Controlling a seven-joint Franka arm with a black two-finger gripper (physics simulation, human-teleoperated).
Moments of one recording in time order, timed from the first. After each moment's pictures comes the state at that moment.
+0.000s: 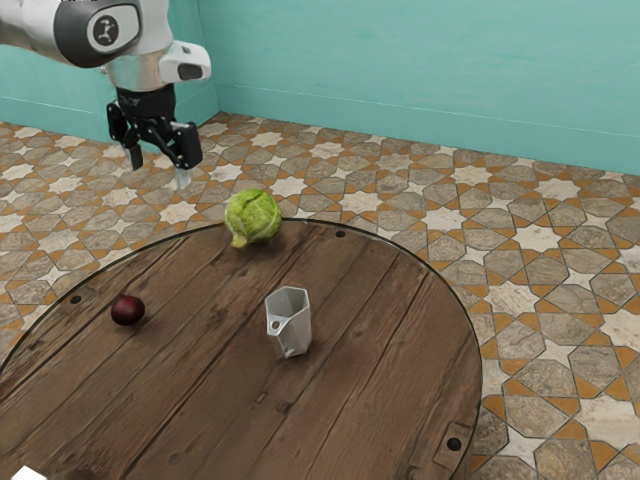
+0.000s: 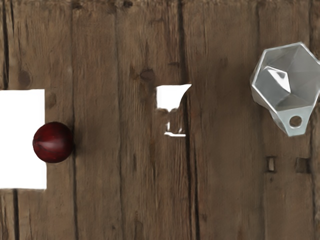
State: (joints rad) arm -0.25 -0.08 0.21 -1.68 0.16 1.58 -0.03
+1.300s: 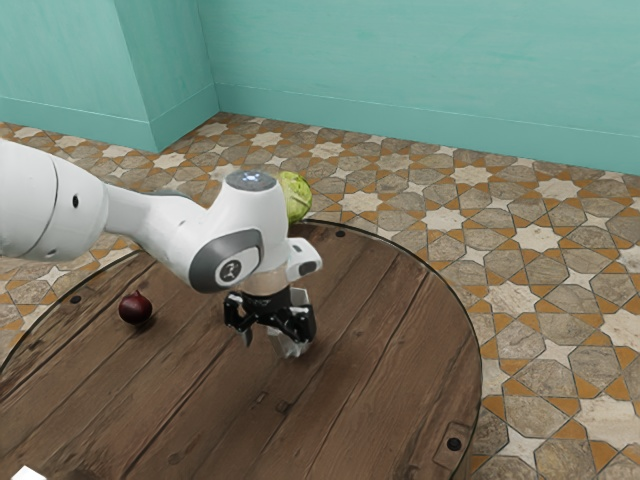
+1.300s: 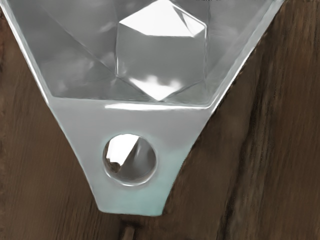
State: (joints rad) arm -0.38 0.17 0.15 -2.18 0.05 2.33 -0.50
